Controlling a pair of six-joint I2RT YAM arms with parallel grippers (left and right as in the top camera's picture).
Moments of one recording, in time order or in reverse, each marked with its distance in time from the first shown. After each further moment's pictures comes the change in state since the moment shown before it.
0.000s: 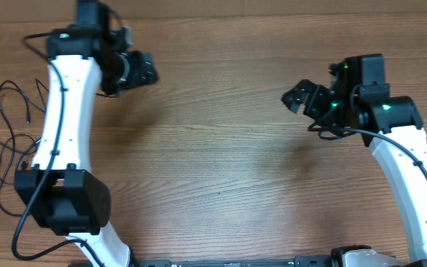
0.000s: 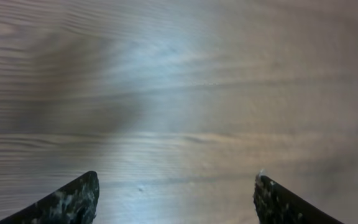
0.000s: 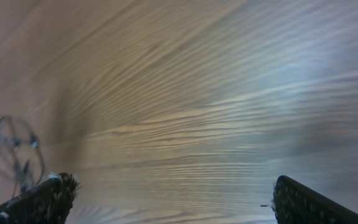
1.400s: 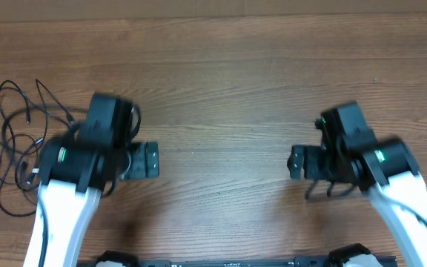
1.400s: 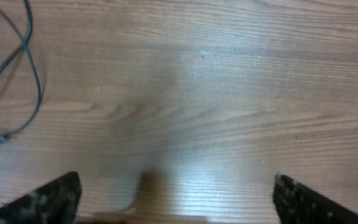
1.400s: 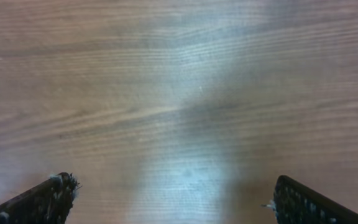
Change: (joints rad) left arm -0.187 -0.742 -0.610 -0.119 -0.348 -0.082; right arm 0.167 -0.282 -0.190 -0.341 0.290 -0.178
